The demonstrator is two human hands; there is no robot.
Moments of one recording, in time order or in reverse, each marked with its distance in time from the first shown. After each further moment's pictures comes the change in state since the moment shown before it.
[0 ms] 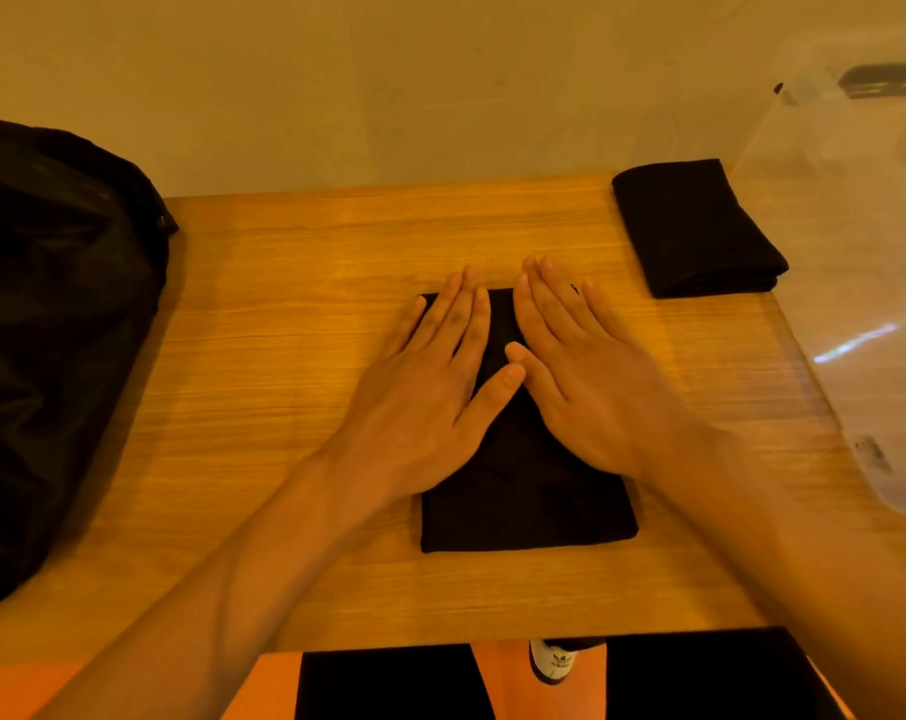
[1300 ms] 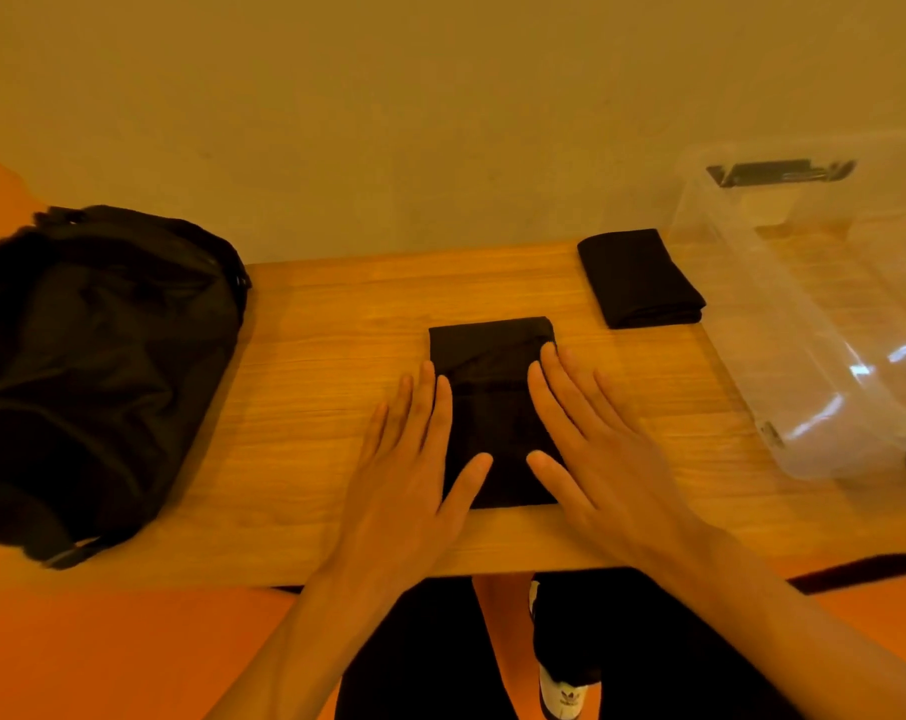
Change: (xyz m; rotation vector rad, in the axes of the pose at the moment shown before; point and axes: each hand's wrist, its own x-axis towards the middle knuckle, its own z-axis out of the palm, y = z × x) left_hand -0.094 0.036 0.006 0.031 0.118 -0.208; right_hand -0.096 -0.023 -0.008 0.020 0.119 -0.034
